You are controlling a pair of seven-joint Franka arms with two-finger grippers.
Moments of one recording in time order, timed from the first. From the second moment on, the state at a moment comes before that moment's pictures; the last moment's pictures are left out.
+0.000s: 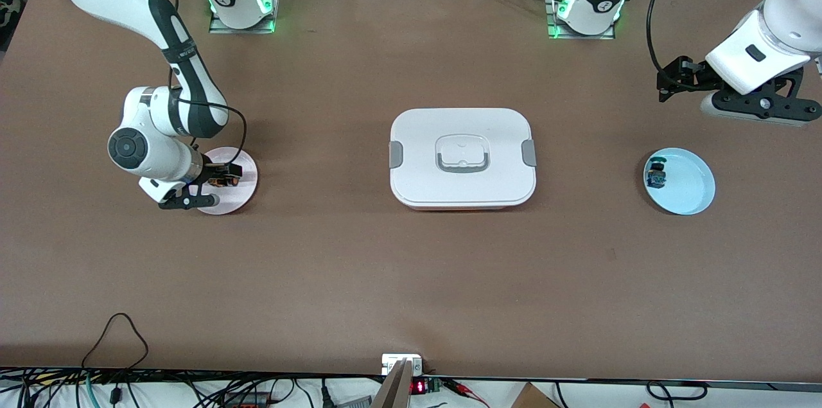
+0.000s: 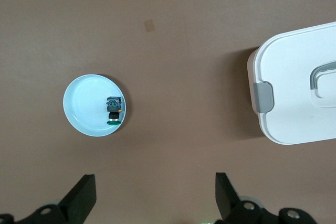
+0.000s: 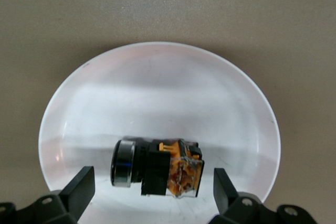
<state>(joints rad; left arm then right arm) 0.00 0.02 -0.13 -1.58 0.05 1.51 0.02 0.18 0.48 -0.12 -2.05 0.06 2.36 -0.06</state>
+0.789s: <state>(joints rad) 0.00 0.02 -0.13 -1.58 0.05 1.51 0.02 0.18 0.51 -0.12 -2.04 0.06 2.36 -0.06</state>
